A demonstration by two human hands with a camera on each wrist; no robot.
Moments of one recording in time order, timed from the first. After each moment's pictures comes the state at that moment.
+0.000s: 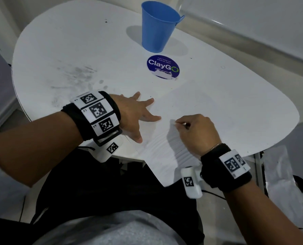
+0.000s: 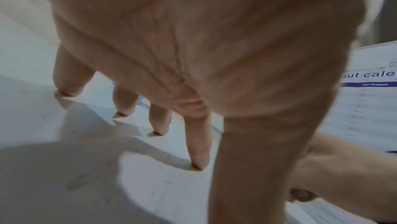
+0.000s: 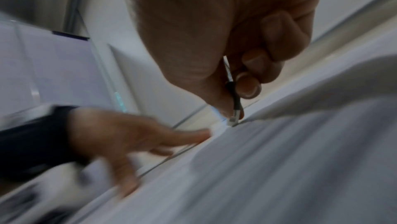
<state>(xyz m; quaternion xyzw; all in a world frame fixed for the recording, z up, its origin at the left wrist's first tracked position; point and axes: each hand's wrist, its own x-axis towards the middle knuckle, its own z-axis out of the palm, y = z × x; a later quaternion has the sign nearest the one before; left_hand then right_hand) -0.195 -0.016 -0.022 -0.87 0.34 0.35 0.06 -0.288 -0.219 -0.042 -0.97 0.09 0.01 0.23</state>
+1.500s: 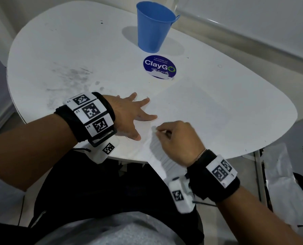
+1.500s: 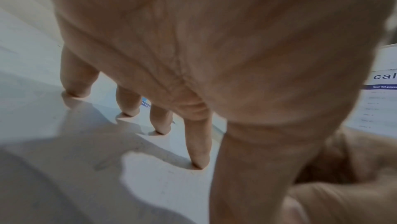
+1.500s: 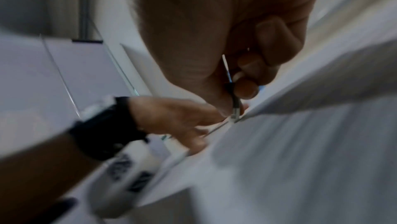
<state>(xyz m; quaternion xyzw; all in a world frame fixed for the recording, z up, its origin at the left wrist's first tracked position) -0.189 -0.012 -0.031 -0.87 0.35 0.35 0.05 -0.301 -0.186 -0.041 -0.97 0.02 0.04 0.24</state>
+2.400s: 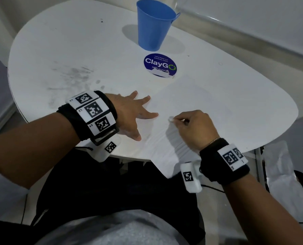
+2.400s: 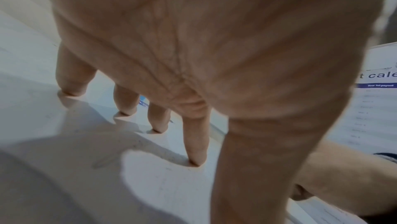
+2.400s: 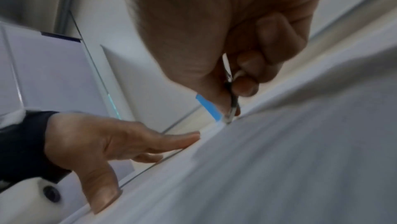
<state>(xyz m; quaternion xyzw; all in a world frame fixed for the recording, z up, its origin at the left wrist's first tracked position) -0.192 -0.015 -0.027 -0.88 0.34 0.34 0.06 -0.284 -0.220 -0.040 -0.96 0.10 0.00 0.27</state>
